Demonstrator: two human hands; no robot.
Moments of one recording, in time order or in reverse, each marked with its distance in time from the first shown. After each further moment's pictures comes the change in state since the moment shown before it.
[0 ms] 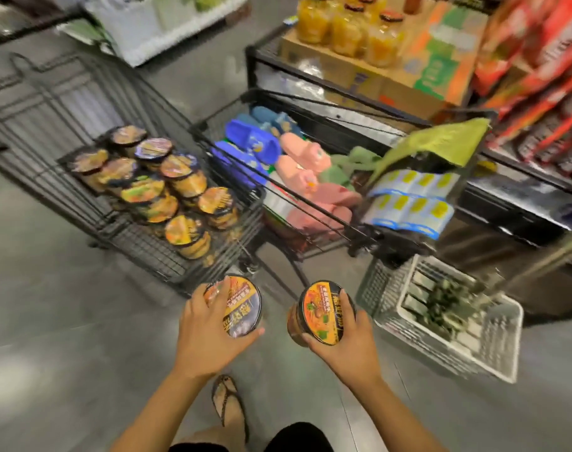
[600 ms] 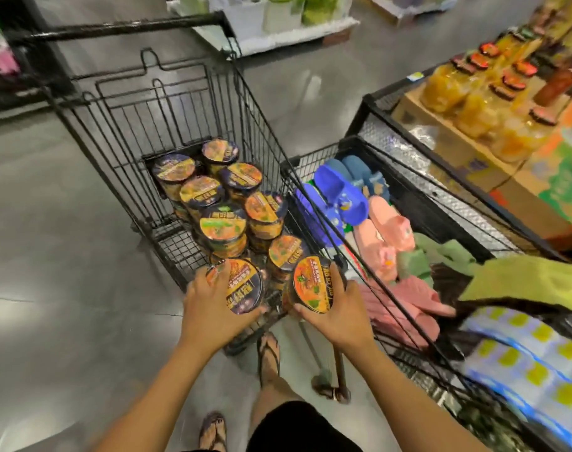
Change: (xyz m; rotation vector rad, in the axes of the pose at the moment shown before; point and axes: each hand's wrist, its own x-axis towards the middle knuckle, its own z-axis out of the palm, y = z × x) left_hand 0.177 -0.130 -0.063 -0.133 0.087 -0.338; right_hand 0.220 -0.210 0.091 -0.367 -0.111 -0.331
